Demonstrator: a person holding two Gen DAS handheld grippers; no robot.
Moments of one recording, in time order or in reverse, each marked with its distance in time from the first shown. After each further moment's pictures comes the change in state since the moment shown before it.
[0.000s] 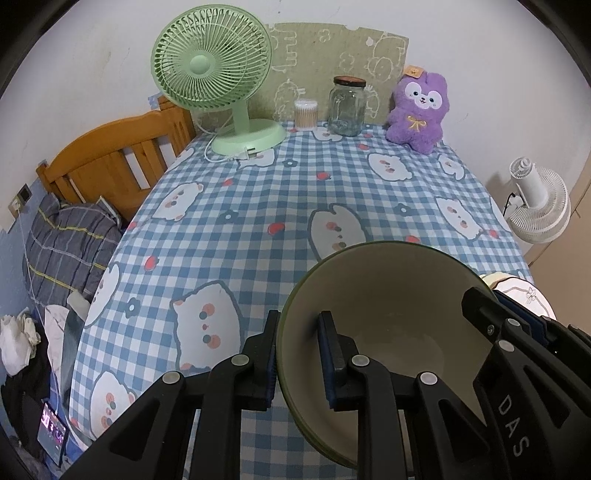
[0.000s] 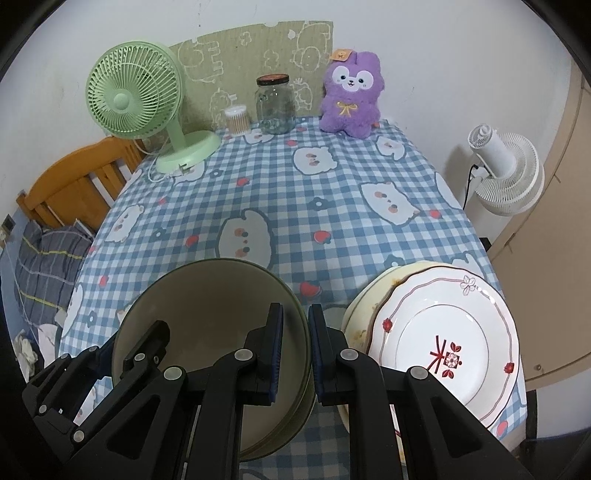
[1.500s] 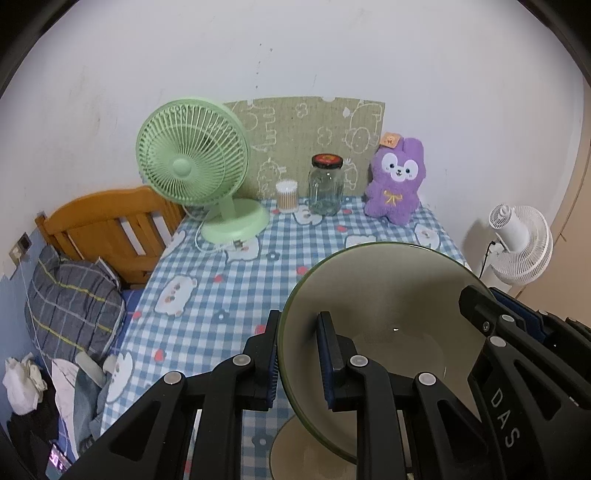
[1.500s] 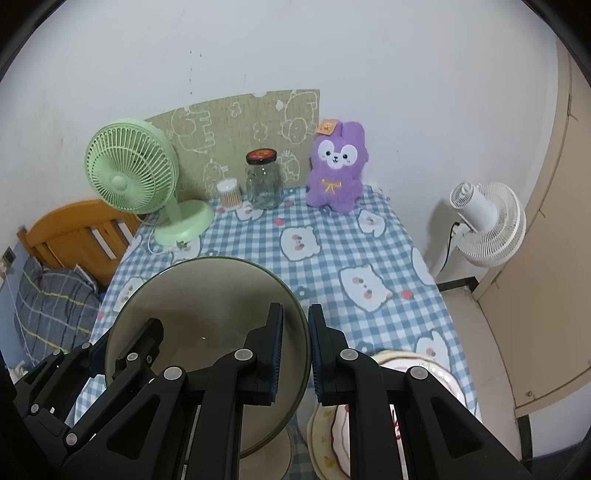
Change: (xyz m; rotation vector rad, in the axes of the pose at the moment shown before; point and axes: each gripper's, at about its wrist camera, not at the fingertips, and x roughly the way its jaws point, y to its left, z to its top) left arm -0.055 -0.024 0.081 0.043 -0.176 -0.022; right arm -0.059 -0.013 0.077 0.014 -0.159 -0.029
